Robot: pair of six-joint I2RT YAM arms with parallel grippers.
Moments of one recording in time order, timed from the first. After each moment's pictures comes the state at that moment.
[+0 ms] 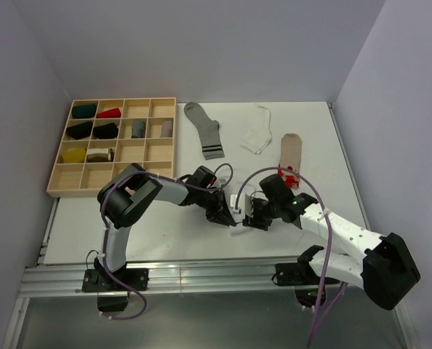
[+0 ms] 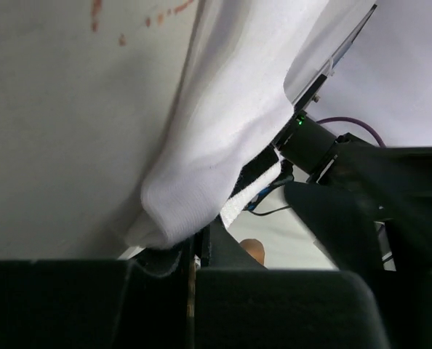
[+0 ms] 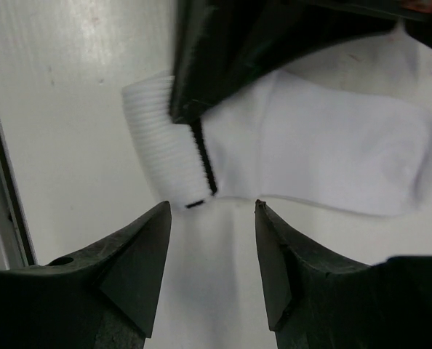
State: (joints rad) left arm -0.77 2.03 0.98 0.11 0.83 -1.09; right arm 0.56 1.07 0.57 -0.49 -0.44 -0.81
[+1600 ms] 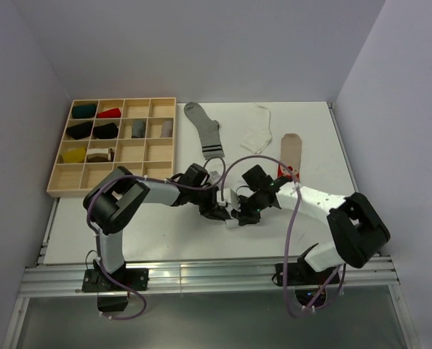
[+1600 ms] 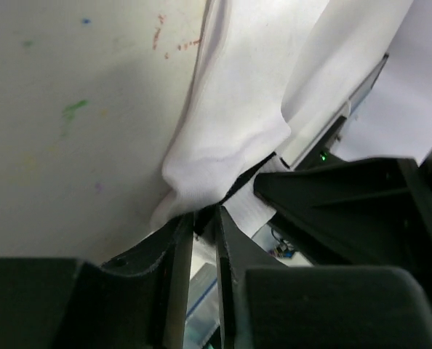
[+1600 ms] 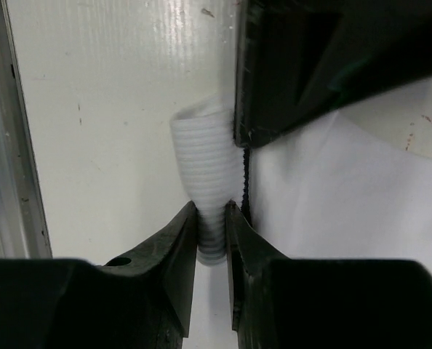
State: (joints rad) left arm -0.74 1.93 0.93 0.10 0.67 -0.98; right arm 0.64 1.39 0.70 -0.50 -0.51 -0.82
